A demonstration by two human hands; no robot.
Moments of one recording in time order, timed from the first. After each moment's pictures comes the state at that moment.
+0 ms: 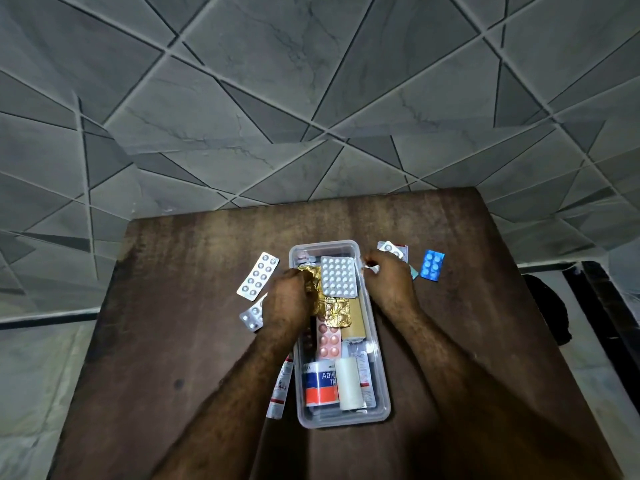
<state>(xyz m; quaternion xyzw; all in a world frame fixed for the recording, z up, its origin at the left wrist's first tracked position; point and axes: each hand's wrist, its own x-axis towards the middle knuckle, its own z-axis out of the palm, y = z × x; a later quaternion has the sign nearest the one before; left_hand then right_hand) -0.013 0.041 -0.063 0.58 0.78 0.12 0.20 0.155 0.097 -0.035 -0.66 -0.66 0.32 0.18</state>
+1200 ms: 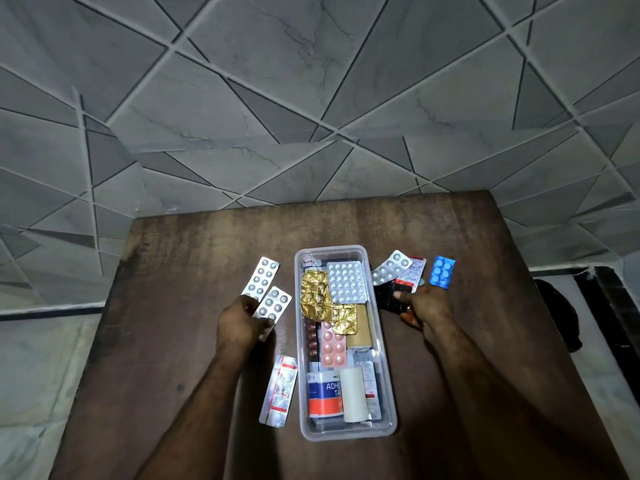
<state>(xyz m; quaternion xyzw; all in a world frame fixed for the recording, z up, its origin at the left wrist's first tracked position) -0.098 0.002 -0.120 0.30 0.85 0.24 0.36 0.209 0.114 -0.096 -0.75 -0.27 0.55 0.24</state>
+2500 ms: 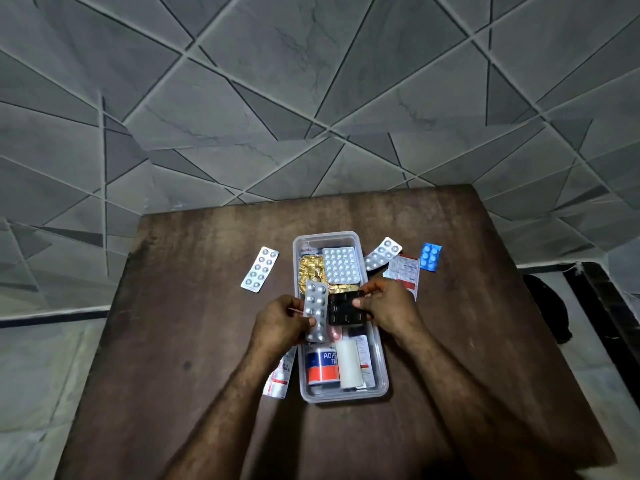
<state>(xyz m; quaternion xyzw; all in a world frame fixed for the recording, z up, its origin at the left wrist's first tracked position) -0.015 -0.037 -0.038 0.31 0.75 0.31 0.50 0.172 0.038 -0.045 -0.66 -0.54 0.50 0.17</state>
